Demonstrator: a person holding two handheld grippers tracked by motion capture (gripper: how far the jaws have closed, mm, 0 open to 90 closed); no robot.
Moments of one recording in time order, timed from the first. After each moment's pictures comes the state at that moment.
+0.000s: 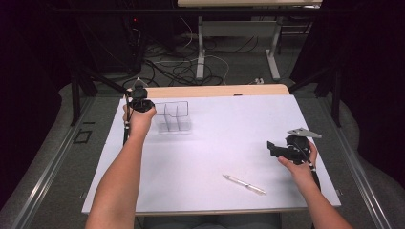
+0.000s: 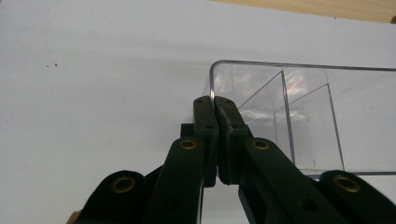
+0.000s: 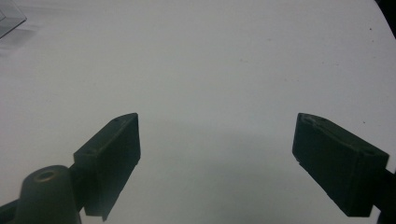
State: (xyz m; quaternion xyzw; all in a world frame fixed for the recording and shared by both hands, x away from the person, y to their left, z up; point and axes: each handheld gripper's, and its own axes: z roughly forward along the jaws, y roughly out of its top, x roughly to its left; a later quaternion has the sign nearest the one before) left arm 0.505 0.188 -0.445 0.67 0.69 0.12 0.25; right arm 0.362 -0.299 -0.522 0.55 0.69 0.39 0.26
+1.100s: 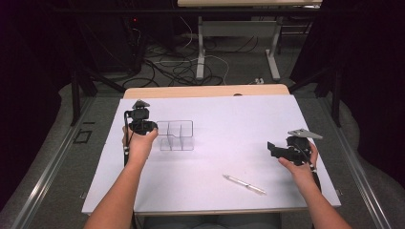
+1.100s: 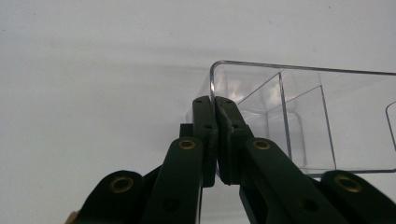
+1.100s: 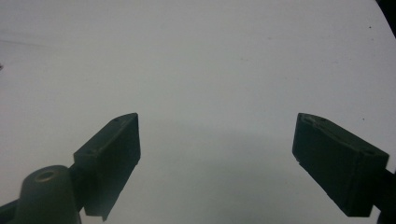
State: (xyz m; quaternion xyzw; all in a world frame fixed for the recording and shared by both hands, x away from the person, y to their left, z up) left arm 0.428 0.178 -0.454 0.68 0.68 0.11 0.26; right arm 0.358 -0.299 -0.521 0.56 0.68 0.39 0.26
